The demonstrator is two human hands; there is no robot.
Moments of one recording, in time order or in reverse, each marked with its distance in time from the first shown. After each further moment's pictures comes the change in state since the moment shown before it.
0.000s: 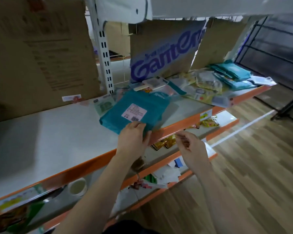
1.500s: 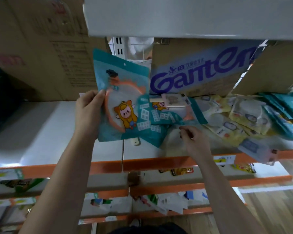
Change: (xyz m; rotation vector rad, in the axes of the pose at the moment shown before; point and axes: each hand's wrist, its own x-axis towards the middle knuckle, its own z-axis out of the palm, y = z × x) left_hand 0.085 0.010 -0.075 -0.895 0.693 -0.574; right_hand 0.201 0.059 0.008 0.223 -0.289 -0.108
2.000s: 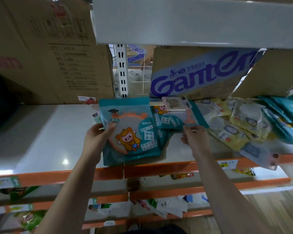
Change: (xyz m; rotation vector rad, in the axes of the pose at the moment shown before) left_hand -0.003 -0.087 -0.018 0.031 -0.057 -0.392; right_hand 0.038 0.001 0.018 0.325 0.156 0.416
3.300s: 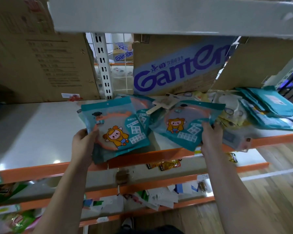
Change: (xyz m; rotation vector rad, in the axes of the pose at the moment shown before) left_hand -0.028 -0.022 0.014 -0.039 0.088 -0.071; right_hand -0.004 0.004 -0.086 0.367 0.231 0.015
